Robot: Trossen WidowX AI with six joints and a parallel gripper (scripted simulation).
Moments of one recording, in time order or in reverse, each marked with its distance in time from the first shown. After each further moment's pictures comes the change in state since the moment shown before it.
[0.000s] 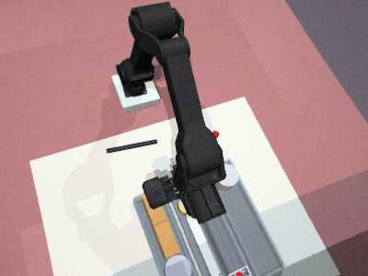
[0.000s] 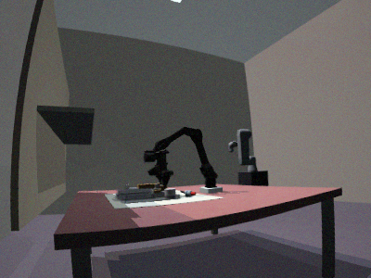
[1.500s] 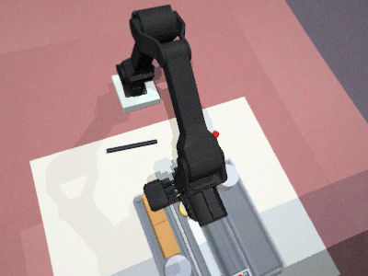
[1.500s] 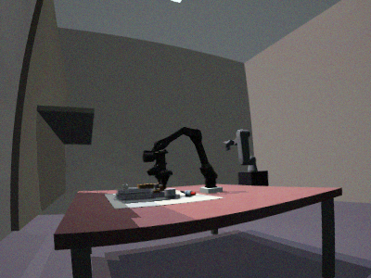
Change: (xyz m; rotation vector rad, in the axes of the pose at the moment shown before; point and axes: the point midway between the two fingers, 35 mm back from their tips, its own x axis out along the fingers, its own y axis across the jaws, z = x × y) arm 0.000 0.000 0.006 0.000 0.000 0.000
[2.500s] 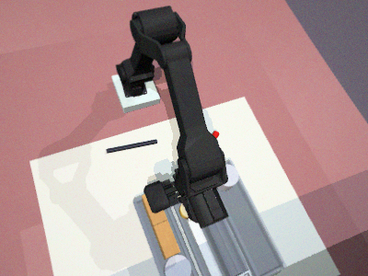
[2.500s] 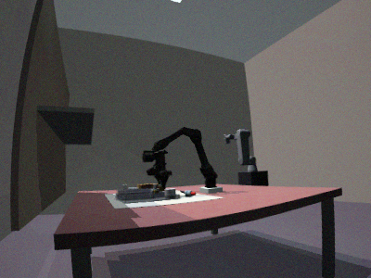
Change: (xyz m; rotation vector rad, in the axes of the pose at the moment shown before) arm 0.002 0.000 0.004 0.001 -0.007 0.000
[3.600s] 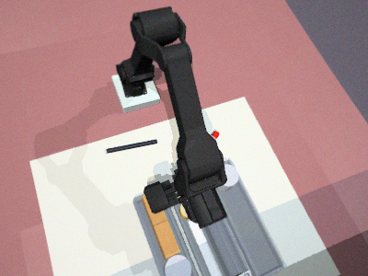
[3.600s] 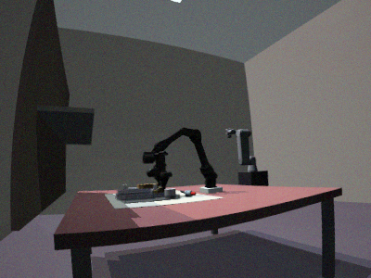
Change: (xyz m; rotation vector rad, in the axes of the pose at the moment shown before) arm 0.009 0.000 0.000 0.000 -0.003 0.000
